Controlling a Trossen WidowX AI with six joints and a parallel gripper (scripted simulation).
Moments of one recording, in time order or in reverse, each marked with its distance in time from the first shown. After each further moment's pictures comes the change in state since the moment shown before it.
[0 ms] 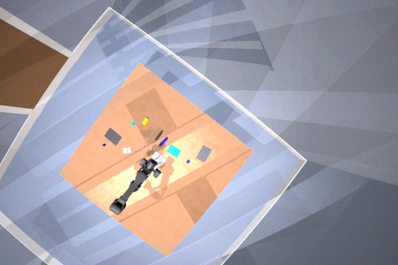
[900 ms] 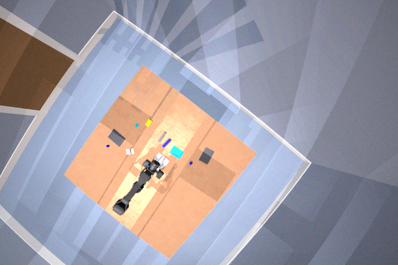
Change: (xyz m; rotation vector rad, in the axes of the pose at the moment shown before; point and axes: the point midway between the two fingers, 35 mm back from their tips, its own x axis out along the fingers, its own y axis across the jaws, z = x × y) arm 0.005 0.000 0.000 -0.008 0.004 0.000
